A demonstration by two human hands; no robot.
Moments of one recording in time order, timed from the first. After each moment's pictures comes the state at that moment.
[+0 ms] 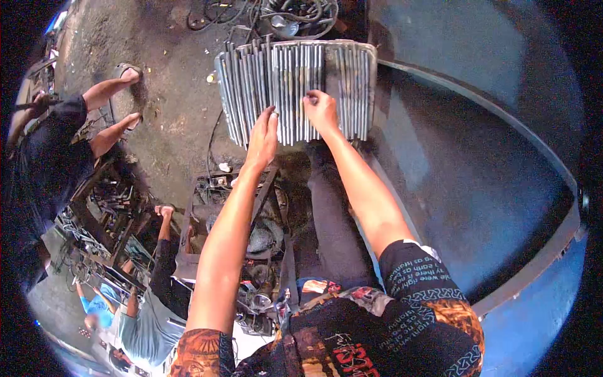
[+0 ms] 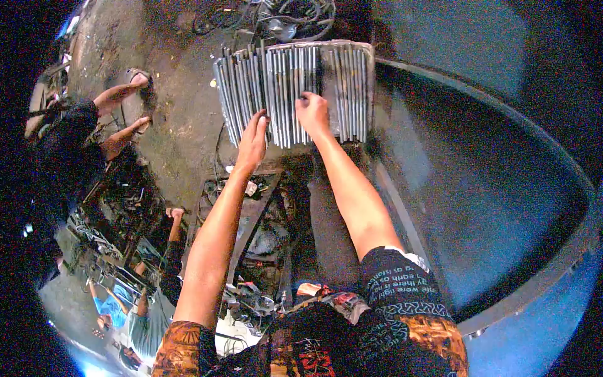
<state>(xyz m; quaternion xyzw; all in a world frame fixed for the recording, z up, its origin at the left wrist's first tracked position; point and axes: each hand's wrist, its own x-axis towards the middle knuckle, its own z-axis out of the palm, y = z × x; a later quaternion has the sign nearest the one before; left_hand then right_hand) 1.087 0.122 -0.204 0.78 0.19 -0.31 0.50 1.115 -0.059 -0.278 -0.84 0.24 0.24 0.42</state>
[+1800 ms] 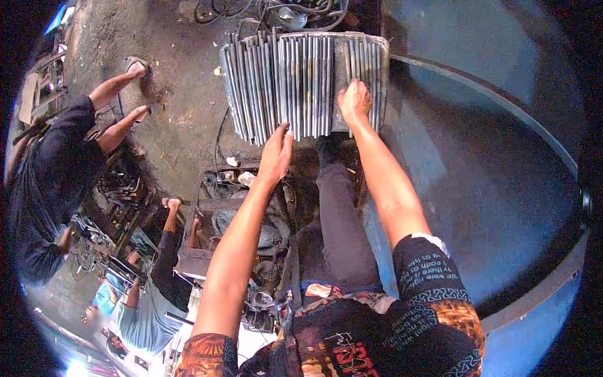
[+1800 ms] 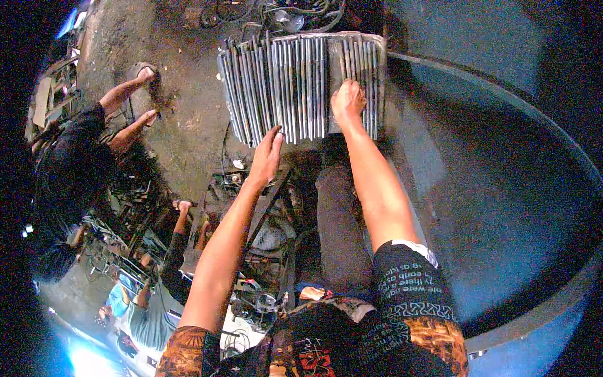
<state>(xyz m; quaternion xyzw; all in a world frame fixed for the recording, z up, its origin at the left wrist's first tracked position) 1.040 0.103 -0.193 0.80 0.18 -0.34 0.46 1.120 -0.118 -0.308 -0.95 0.17 0.24 0.14</state>
